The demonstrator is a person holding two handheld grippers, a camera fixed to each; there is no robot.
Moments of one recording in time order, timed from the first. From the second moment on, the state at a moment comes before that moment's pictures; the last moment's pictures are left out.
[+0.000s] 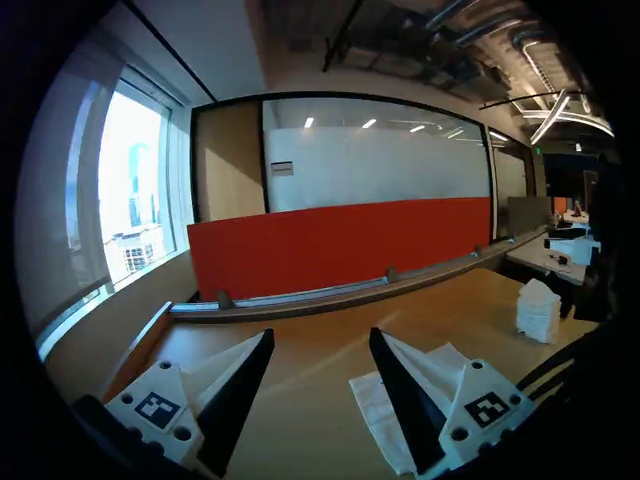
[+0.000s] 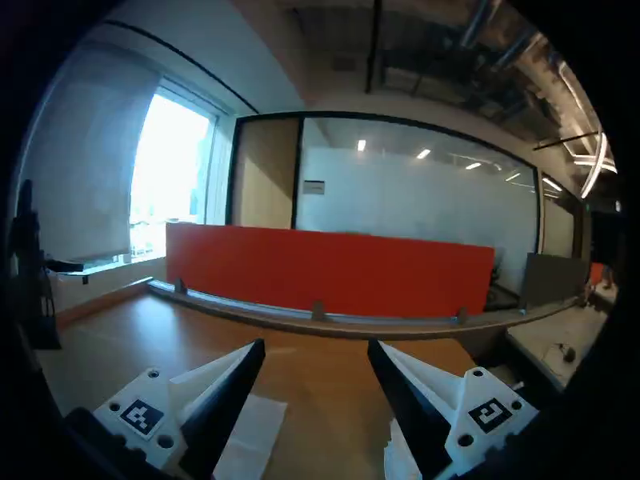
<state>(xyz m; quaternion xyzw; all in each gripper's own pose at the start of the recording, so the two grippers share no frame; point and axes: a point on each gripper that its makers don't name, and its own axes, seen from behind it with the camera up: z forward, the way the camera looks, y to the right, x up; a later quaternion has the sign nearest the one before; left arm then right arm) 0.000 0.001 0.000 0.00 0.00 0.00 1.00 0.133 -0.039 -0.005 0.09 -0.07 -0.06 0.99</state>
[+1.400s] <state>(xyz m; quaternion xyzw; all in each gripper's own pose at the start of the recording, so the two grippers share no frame) -0.163 0.119 0.002 -0.18 -0.19 0.07 0.96 -0.025 -0.091 -0.060 0.29 -0.28 -0.17 0.90</state>
